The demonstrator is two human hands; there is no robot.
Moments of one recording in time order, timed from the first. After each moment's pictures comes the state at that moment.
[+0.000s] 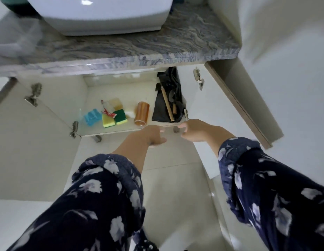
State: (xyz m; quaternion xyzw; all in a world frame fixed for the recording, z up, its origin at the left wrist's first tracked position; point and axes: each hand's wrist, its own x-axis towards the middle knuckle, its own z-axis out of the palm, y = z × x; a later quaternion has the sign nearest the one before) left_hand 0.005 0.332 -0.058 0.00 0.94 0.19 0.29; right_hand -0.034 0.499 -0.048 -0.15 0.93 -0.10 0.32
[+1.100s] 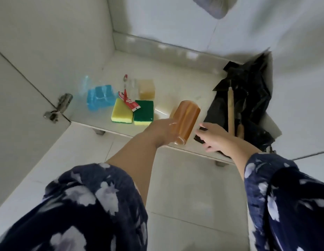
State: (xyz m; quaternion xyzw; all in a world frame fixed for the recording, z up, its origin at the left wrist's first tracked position) left_hand -0.208 0.144 -0.363 -0.21 0.86 0.44 0.18; right_hand -0.297 0.292 -0.371 -0.02 0.88 -0.27 0.38
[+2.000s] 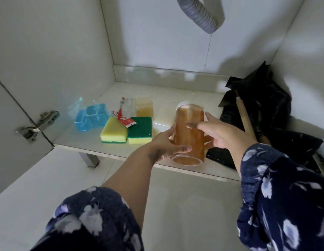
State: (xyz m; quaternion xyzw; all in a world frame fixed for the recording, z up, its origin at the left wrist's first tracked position) left_hand -0.247 0.142 -0.485 -0.20 0.75 0.62 0.10; right_hand -0.356 0.265 -0.464 -0.04 0.82 -0.48 0.31
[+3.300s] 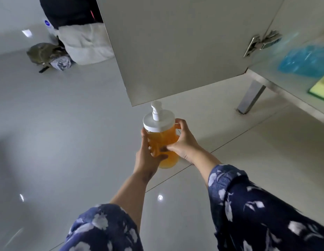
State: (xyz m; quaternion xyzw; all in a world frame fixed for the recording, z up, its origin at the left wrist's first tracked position) left_hand 0.212 0.032 -0.677 -0.60 0.52 0.53 -0.31; right_hand 0.075 0.023 -0.644 -0.50 0.68 -0.30 0.45
